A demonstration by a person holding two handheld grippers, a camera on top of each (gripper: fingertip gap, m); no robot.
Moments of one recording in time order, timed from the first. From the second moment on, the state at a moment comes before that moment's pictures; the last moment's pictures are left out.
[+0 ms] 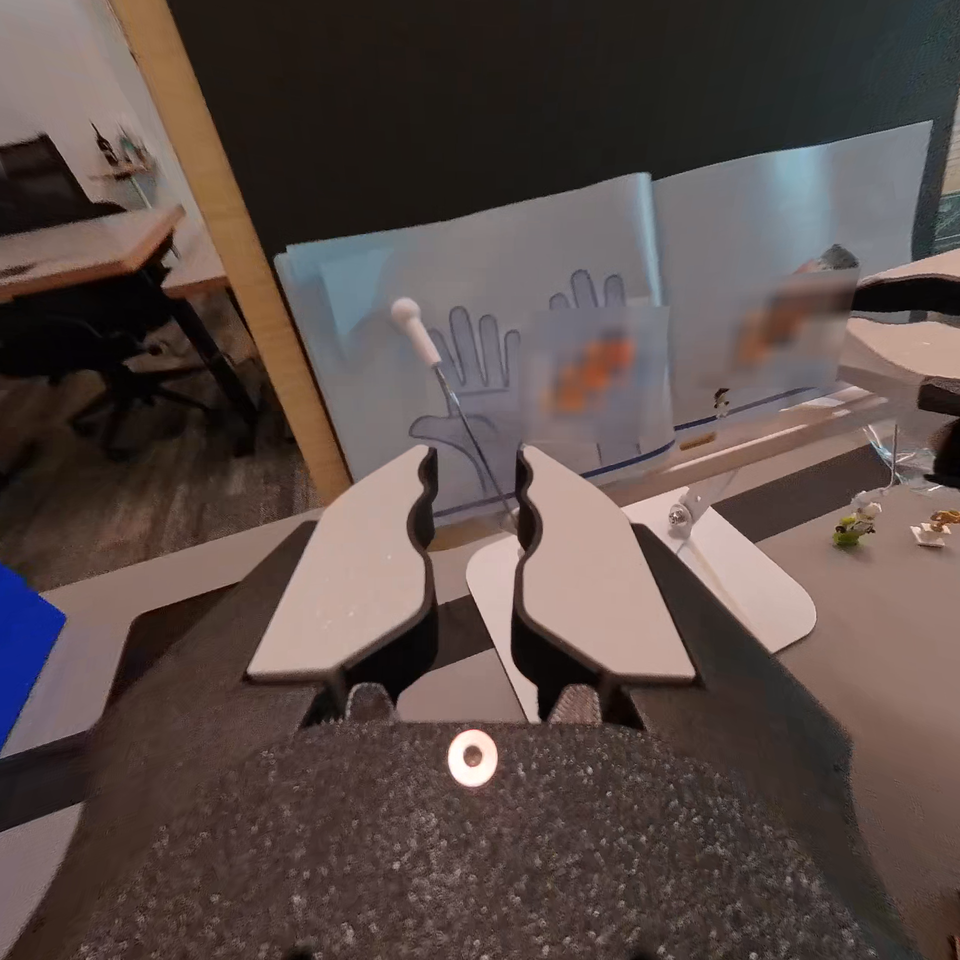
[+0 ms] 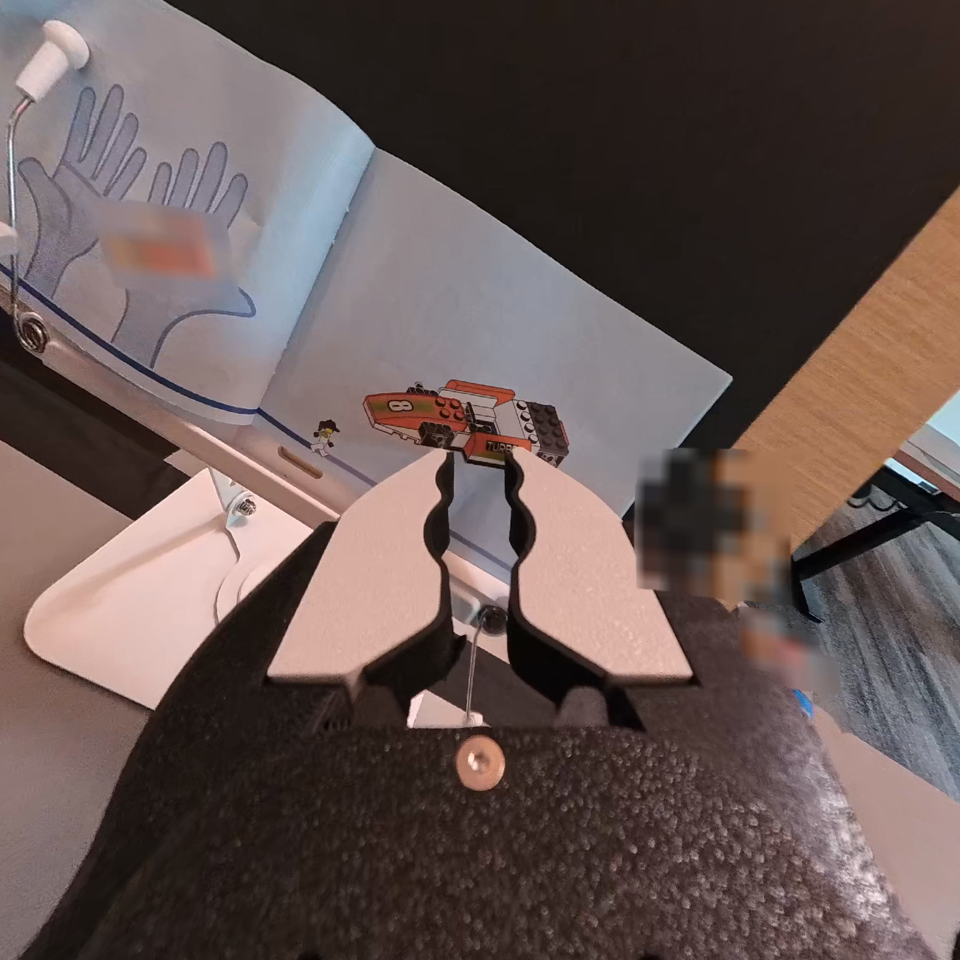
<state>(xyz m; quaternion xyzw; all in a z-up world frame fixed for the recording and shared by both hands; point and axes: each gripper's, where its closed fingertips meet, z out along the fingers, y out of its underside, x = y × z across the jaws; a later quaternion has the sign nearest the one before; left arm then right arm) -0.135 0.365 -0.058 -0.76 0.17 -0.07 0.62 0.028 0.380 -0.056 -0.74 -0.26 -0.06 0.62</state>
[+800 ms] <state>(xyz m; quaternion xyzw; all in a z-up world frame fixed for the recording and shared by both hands) -0.150 0.344 -0.110 -0.64 -0.22 -0.48 0.56 0.033 0.382 -0.054 -0.75 -0.24 -0.05 0.61</state>
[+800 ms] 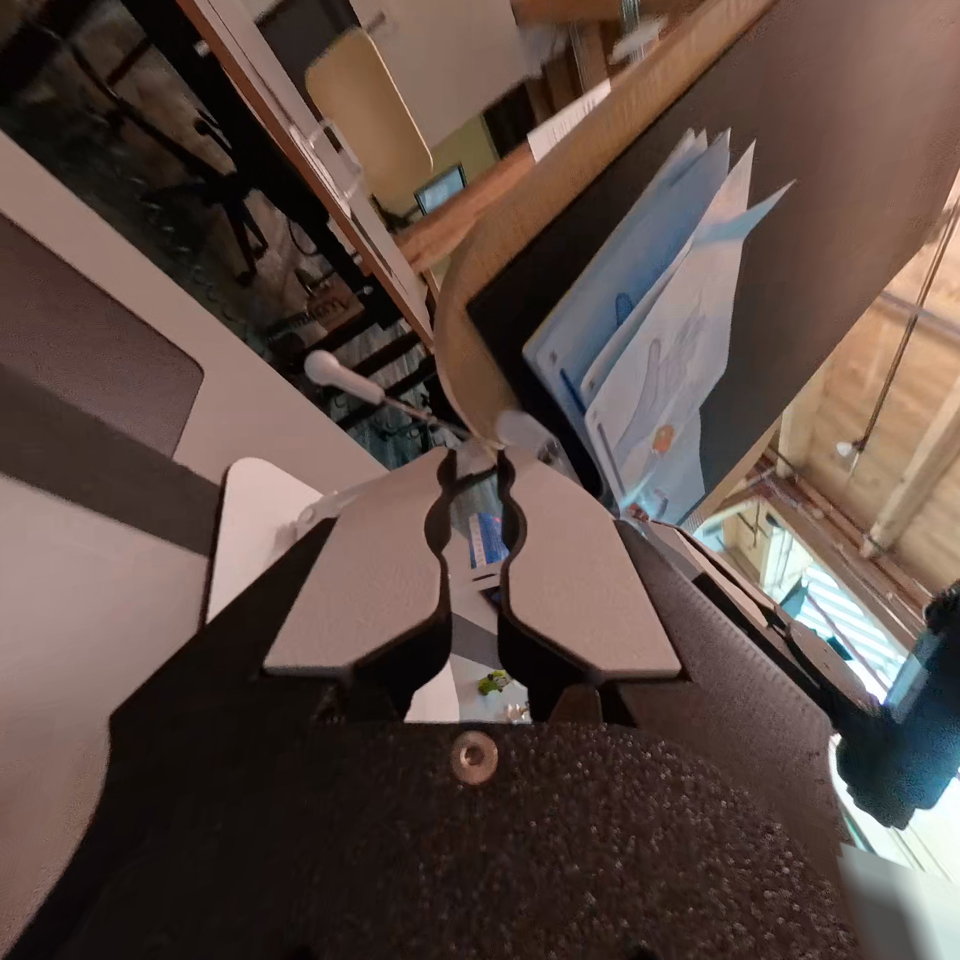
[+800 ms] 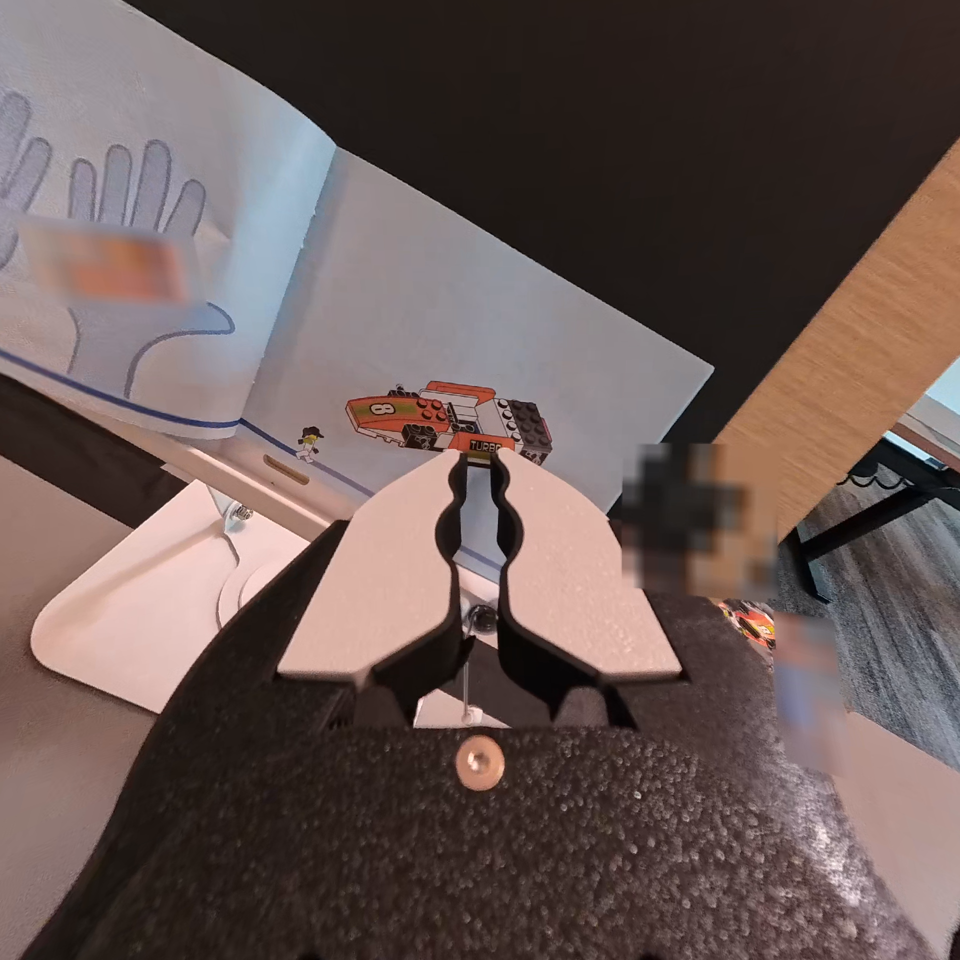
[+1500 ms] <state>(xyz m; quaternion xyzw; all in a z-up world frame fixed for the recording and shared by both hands) -0.072 0.370 -0.071 -0.73 0.28 0.03 0.62 0.031 0.382 -0.055 -0.75 -0.23 -0.03 0.62</state>
